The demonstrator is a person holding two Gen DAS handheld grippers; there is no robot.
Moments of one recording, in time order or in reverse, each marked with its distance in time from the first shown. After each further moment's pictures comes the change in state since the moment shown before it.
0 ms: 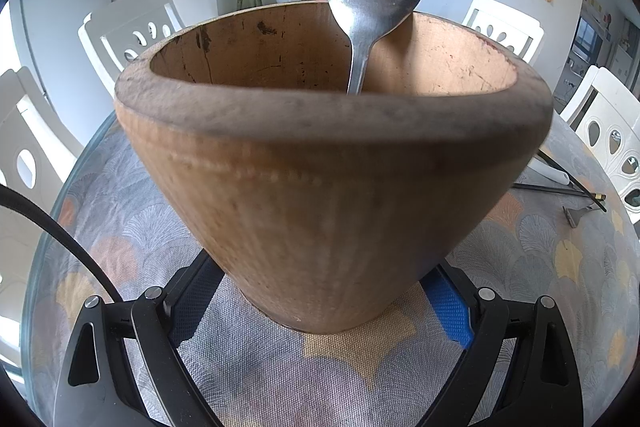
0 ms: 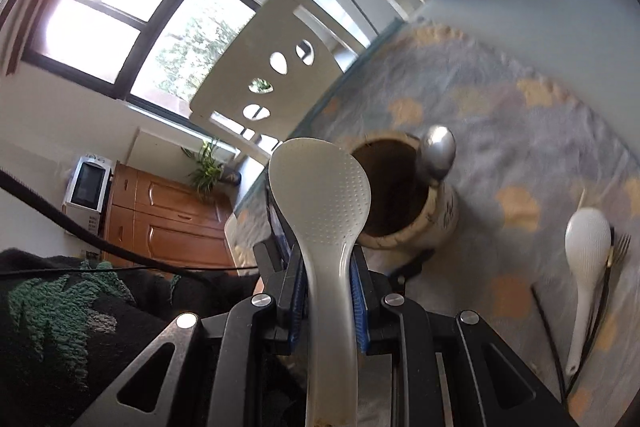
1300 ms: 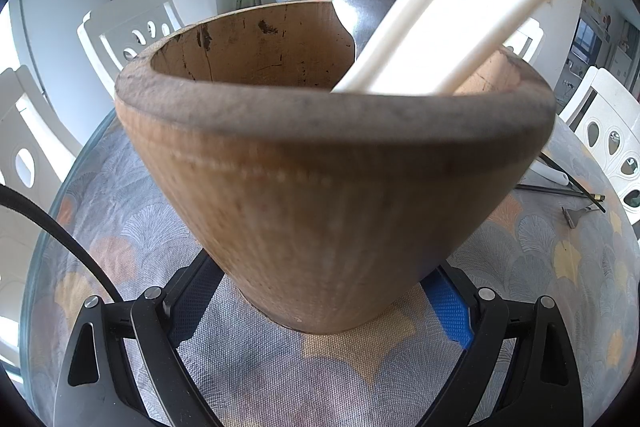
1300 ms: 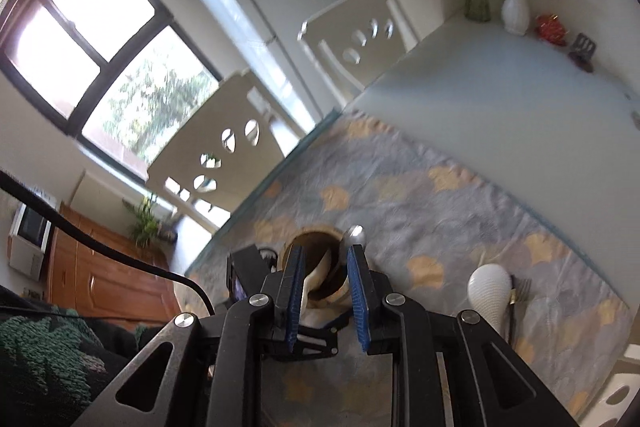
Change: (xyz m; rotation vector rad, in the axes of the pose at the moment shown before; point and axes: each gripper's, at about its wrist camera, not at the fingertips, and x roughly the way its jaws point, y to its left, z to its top) left arm 0.003 -0.001 0.001 -0.003 0.000 -0.003; right arm -0.090 0.031 0.012 -0.018 -0.284 -0.285
